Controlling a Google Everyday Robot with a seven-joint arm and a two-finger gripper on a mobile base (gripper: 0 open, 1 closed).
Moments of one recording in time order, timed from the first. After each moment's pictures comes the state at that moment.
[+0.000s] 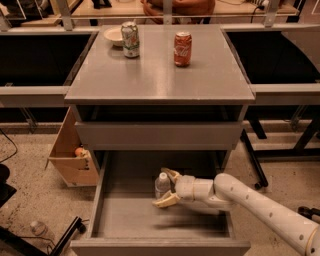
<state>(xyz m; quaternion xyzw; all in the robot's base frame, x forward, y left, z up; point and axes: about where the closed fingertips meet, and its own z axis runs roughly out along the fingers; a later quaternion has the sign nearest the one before) 0.580 0.000 0.472 -0.48 0.62 0.37 0.49</state>
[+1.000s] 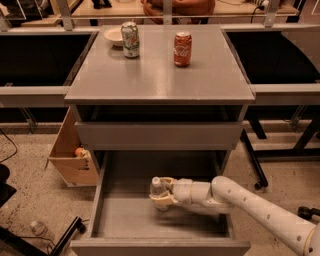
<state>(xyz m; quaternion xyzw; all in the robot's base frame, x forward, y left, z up) 0.568 0.010 0.463 -0.48 0.62 0.38 0.49</state>
